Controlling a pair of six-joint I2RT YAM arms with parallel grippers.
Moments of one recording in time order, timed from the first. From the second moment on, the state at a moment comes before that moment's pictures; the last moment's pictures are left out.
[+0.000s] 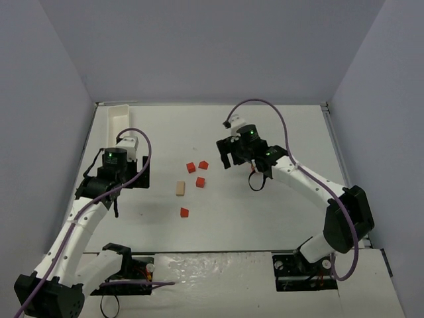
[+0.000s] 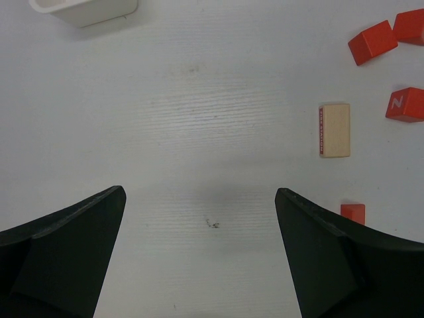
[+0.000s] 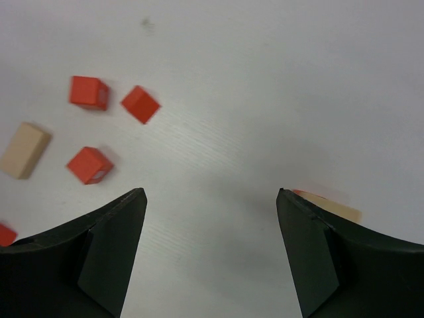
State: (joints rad) left arm -0.22 0.94 0.91 -0.73 -0.14 -0.09; right arm 0.57 1.50 1.10 -0.27 0.08 0.06
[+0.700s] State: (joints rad) left arm -0.22 0.89 0.91 -0.73 -0.14 -0.09; right arm 0.80 1.90 1.31 -0.30 -0.12 -0.11
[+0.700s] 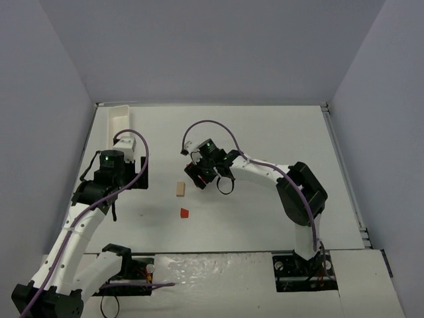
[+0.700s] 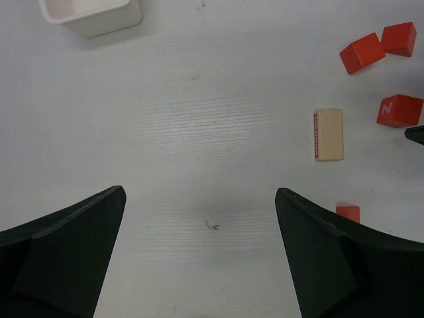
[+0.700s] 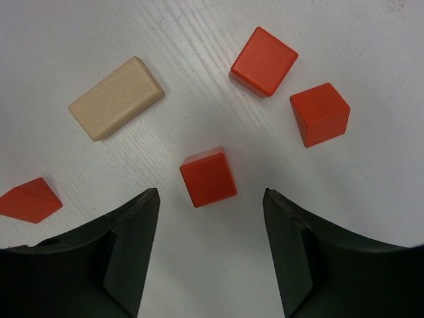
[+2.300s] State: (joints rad) left arm -0.22 0.91 0.91 -0.73 -0.14 -0.09; right arm 0.35 1.55 1.11 -0.35 0.07 0.07
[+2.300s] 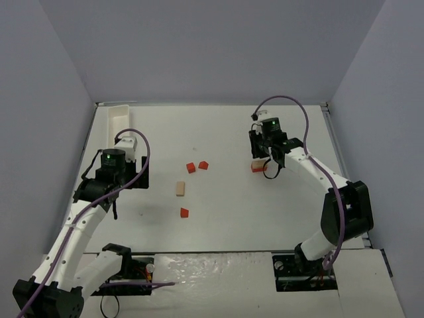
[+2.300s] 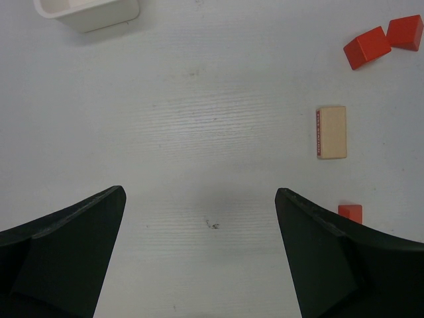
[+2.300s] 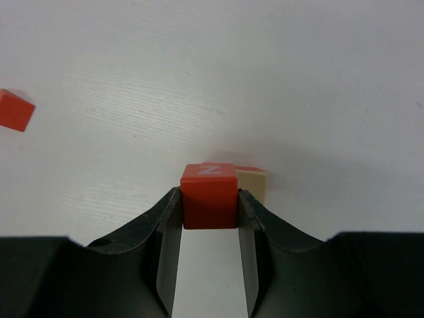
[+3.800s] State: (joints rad) left arm -0.22 0.92 0.91 -0.73 -0.14 -0.09; right arm 0.26 1.63 1.08 -0.39 0.05 0.09
